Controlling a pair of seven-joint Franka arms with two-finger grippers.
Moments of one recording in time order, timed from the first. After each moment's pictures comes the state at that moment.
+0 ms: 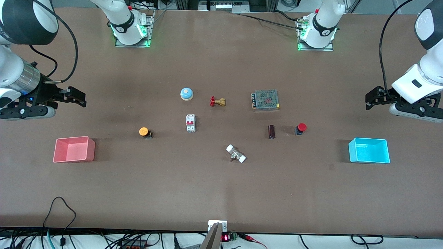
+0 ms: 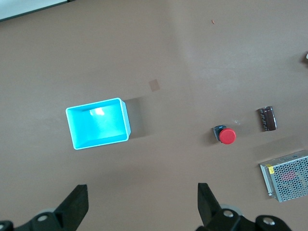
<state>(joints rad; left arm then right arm) -0.02 0.04 0.00 -1.75 0.05 1.86 0.20 0.14 0.13 -0.07 -1.61 0.00 1.71 -0.01</state>
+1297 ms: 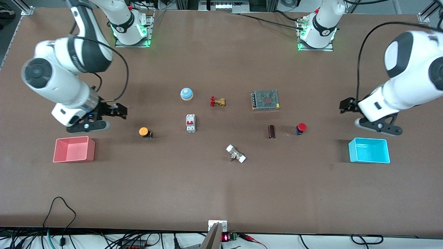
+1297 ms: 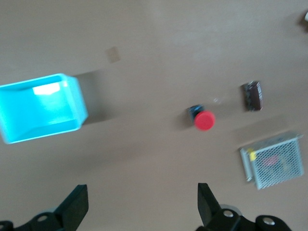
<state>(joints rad) -0.07 0.22 -0.01 -1.77 -0.03 1.86 0.15 0.17 0.21 0.04 -1.94 0.00 2.16 0.08</state>
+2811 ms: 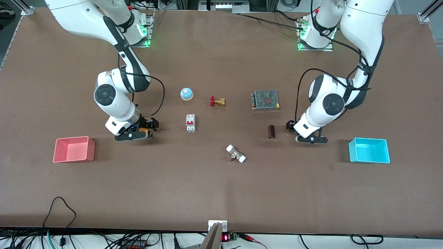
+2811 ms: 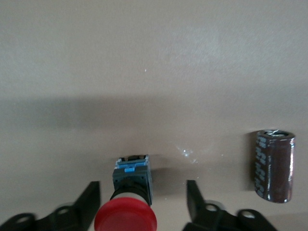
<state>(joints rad) -0.24 0.47 -0.03 -2.06 -0.05 2.46 -0.21 0.23 0.45 0.06 -2.07 -0.02 2.58 0.17</state>
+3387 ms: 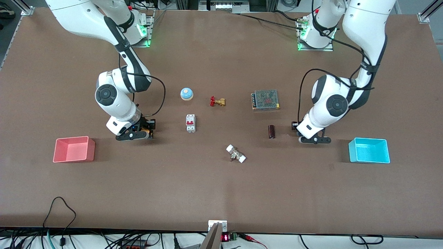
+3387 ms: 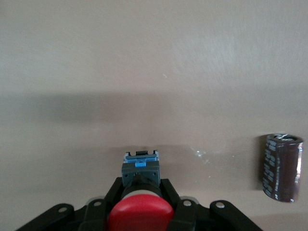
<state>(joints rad) -0.24 0.44 0.01 -1.98 -0.05 2.33 -0.21 0.23 0.45 0.06 -2.06 -0.02 2.59 0.17</state>
